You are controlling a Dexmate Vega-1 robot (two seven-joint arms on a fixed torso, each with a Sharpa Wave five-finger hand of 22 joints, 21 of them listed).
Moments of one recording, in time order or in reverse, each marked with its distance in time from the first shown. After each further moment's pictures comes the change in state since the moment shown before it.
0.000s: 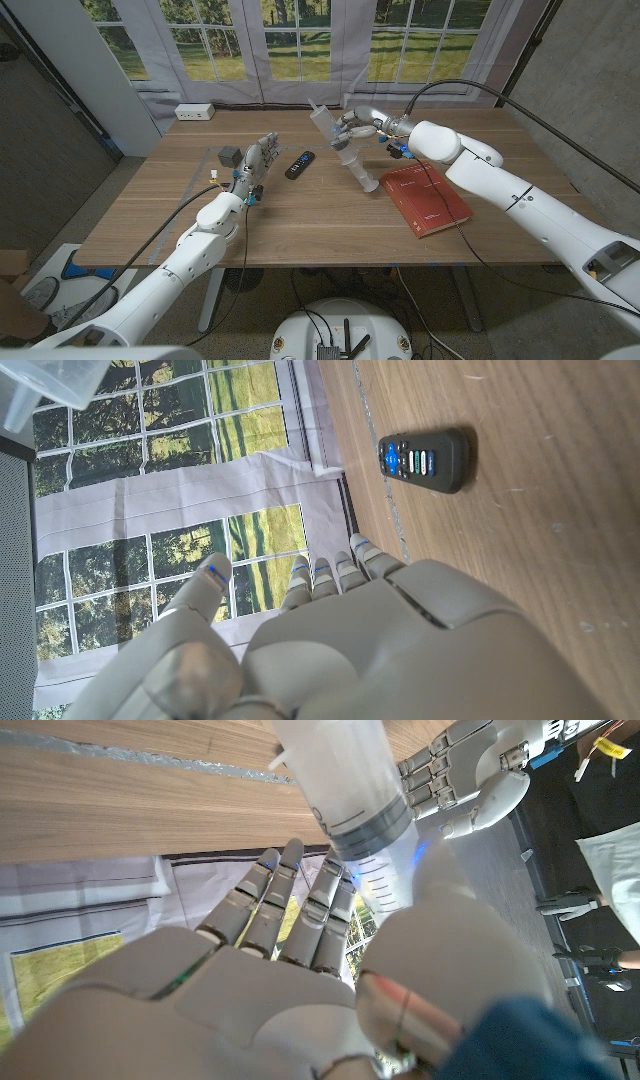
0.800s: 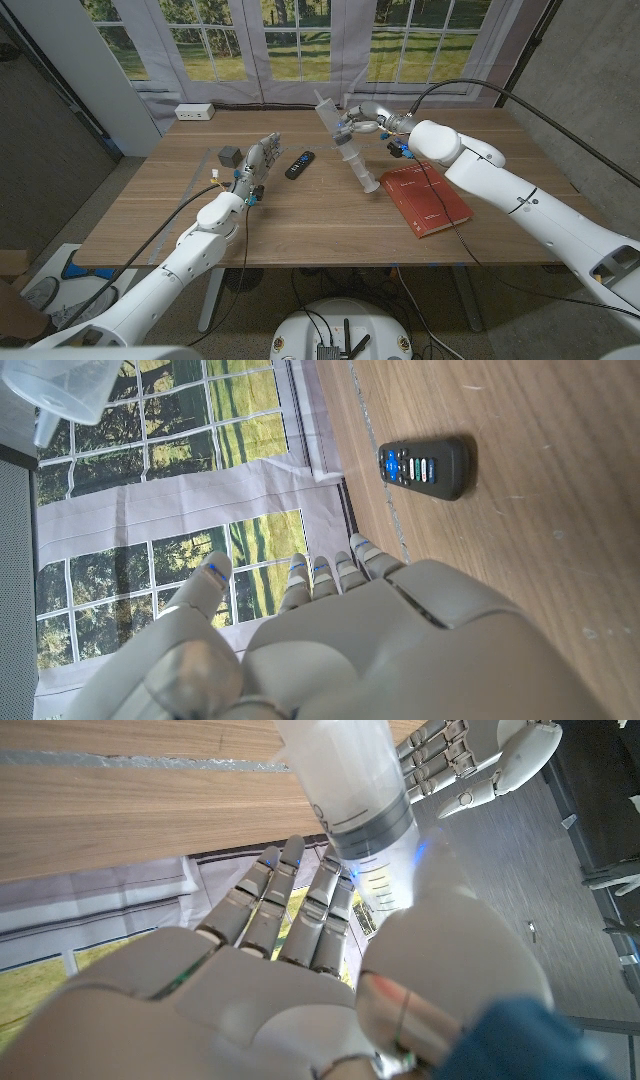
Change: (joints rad) left arm 0.002 0.014 0.005 -0.018 0.007 0.012 -0.004; left_hand 0.030 0.009 0.008 -0.059 0.008 0.032 -0.032 0.000 -0.002 0.030 -0.018 0.001 0.005 0.000 0.000 0.000 -0.002 0.013 0.013 0.000 0.000; right arm -0.016 -0.015 0.002 -0.097 0.074 -0.176 -0.078; right_hand 0.000 0.000 -0.002 -0.009 0.007 0.023 0.023 -0.008 -0.001 0.020 0.020 0.011 0.004 0.034 -0.005 0.000 -0.005 0.014 0.000 0.000 0.000
